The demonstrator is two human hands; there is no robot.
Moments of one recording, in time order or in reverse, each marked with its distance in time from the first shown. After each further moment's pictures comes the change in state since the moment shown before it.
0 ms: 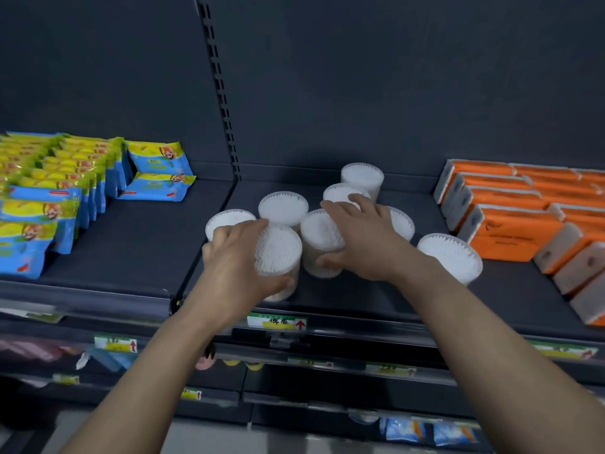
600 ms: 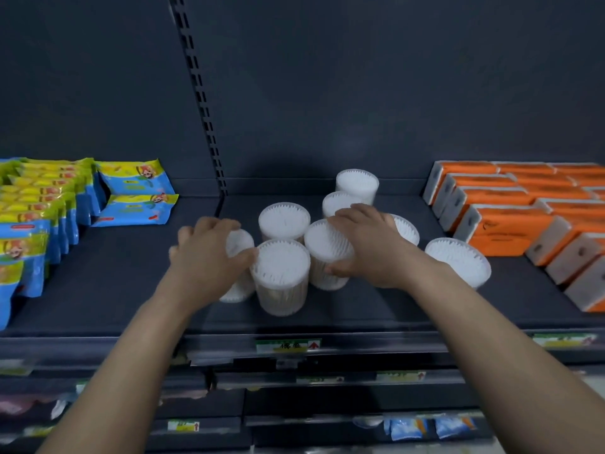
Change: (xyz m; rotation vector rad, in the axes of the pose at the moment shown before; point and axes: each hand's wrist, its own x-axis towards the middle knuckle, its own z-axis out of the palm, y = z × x) left_hand 0.063 -0.044 -0.023 0.182 -0.032 -0.031; right_hand 0.010 -0.003 -0.002 0.003 -0.030 0.100
